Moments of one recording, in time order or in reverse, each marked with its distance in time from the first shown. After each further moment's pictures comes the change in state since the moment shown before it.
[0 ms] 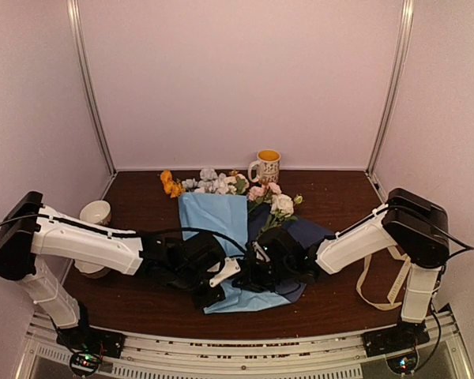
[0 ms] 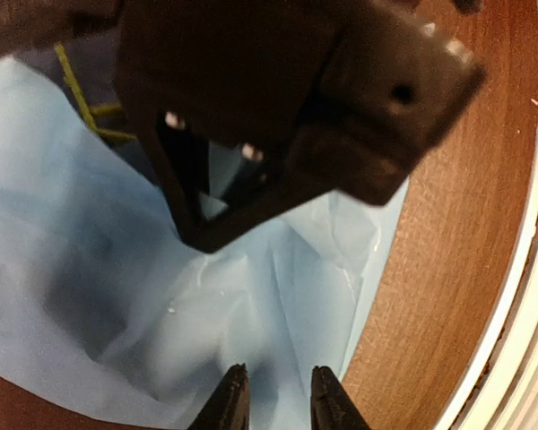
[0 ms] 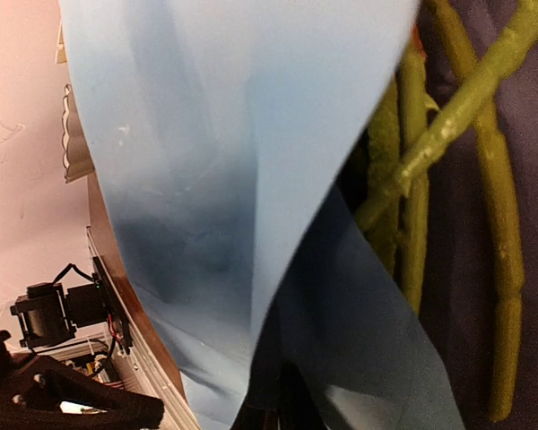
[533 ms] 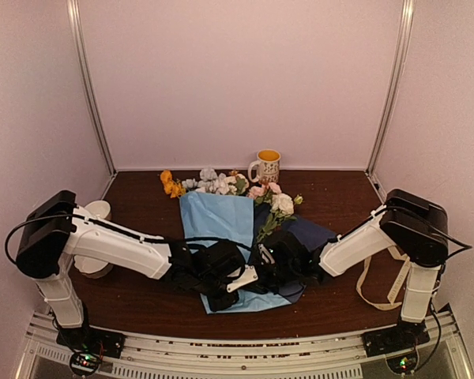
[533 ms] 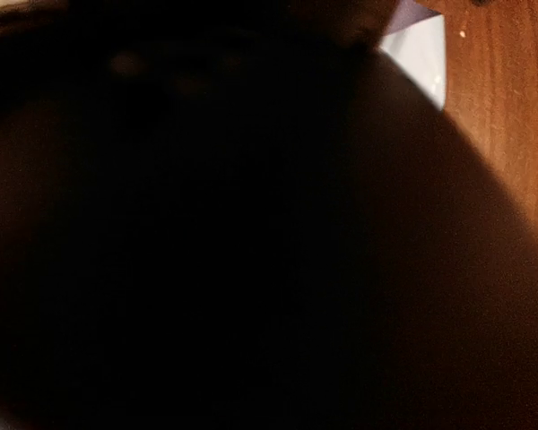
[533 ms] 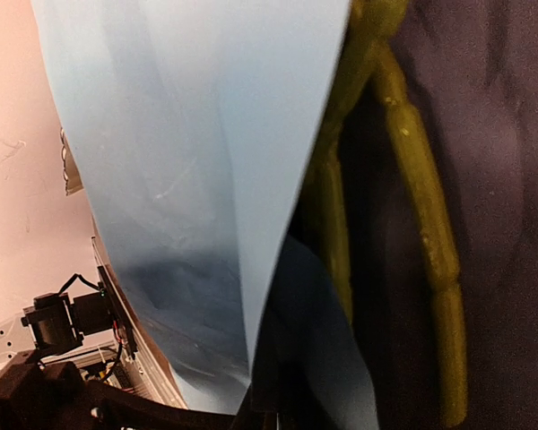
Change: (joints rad) left arm -0.026 0.186 0.107 0.081 -0.045 0.136; right arm -0.017 0.007 -0.065 0.098 -0.019 0.067
